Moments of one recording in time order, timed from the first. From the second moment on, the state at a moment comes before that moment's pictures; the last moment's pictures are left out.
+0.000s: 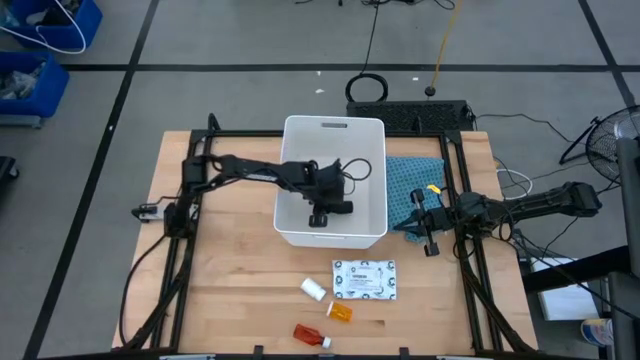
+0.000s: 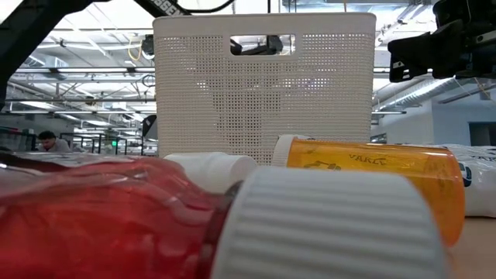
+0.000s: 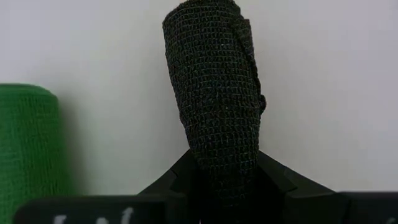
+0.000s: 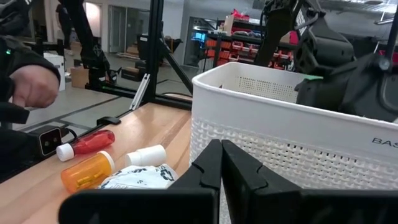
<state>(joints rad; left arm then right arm) 0.21 2.09 1.46 -0.52 0.14 0.30 0.09 0.46 0.02 0.51 -0.13 -0.14</state>
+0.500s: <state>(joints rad) 0.20 2.08 1.46 -0.52 0.13 0.34 0.09 0.46 0.02 0.50 -0.13 -0.14</state>
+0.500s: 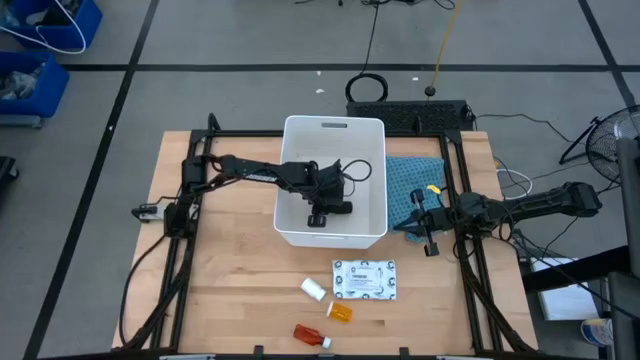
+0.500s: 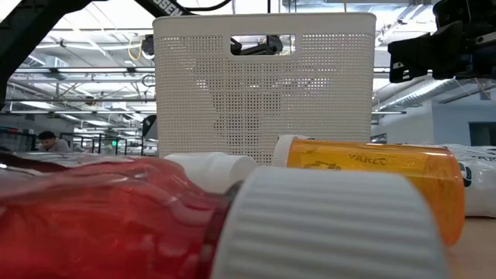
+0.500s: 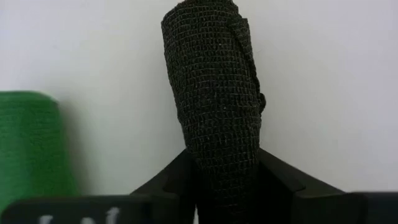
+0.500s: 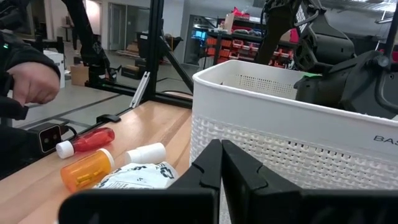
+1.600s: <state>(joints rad) -0.03 1.41 1.45 -0.80 -0.14 0.36 0.09 0.46 0.02 0.48 -0.13 -0.12</state>
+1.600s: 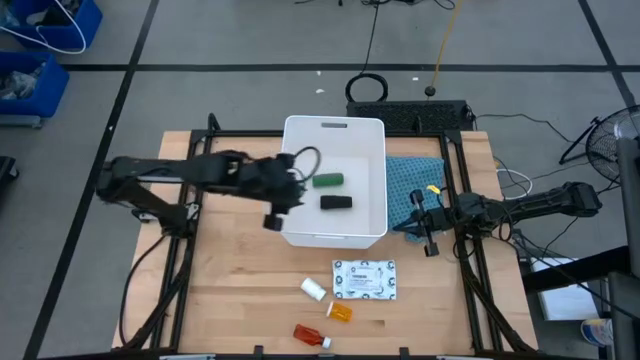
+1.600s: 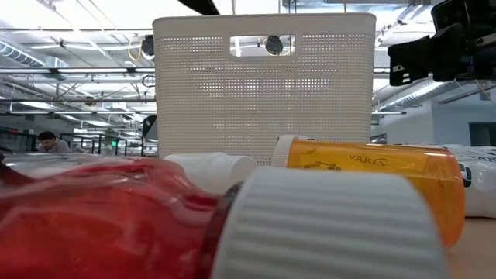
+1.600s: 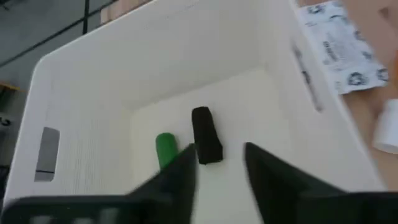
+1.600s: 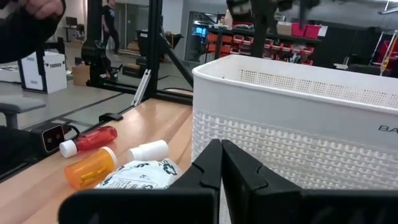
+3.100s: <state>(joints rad) 0.04 0.61 0.02 0.65 0.00 0.09 0.09 0.46 0.02 0.49 -0.13 -0.14</state>
